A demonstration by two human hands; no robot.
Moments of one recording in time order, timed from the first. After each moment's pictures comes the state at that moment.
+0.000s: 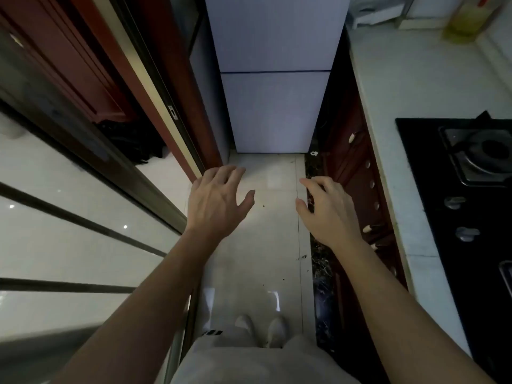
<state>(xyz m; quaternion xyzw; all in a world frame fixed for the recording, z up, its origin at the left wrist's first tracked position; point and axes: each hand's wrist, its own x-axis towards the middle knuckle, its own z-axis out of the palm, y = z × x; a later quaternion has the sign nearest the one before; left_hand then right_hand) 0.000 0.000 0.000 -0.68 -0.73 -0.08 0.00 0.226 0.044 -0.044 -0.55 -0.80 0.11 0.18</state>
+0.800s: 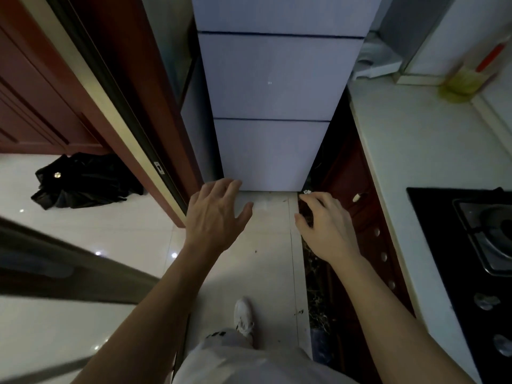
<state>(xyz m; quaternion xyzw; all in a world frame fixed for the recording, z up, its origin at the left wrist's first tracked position) -0.091 0.223 -0.008 -0.67 -0.73 -0.12 -0.02 0.142 0.257 -0.030 -0.57 -0.80 0.09 0.18</state>
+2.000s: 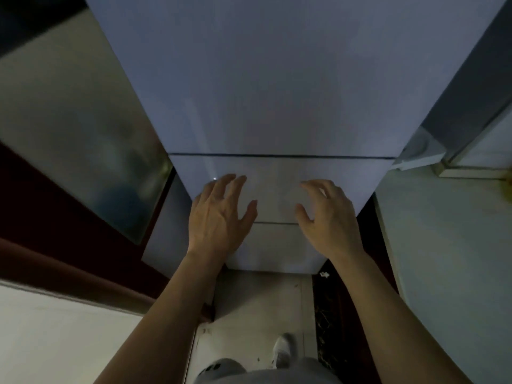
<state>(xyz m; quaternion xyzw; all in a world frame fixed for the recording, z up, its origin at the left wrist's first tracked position) -0.107 0.654 0.049 -0.65 -0.73 -0.20 0.05 0.101 0.711 0.031 -0.51 -0.81 0.07 0.30</state>
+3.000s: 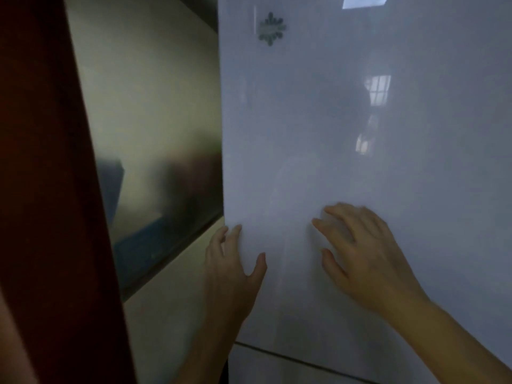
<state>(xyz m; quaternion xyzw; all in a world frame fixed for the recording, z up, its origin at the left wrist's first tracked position) -0.246 0.755 0.224 -0.47 -0.70 -0.51 0.15 -0.026 0.827 0.296 -0.23 -0.85 -0.26 0.40</state>
